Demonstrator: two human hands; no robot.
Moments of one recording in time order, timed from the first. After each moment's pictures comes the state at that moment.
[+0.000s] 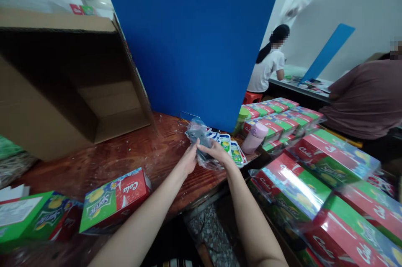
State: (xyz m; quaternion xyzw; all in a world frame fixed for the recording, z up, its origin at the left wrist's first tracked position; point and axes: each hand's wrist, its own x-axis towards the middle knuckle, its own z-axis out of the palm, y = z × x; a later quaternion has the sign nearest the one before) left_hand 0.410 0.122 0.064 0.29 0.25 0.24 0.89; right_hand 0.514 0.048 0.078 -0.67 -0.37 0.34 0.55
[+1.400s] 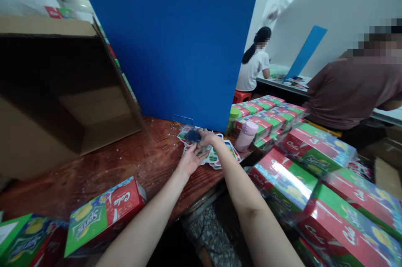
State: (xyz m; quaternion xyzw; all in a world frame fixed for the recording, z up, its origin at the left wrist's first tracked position) left_hand 0.435 0.127 0.039 0.18 0.21 0.16 0.95; right_hand 0.575 0.113 0.092 -0.85 -0.50 0.18 0.05
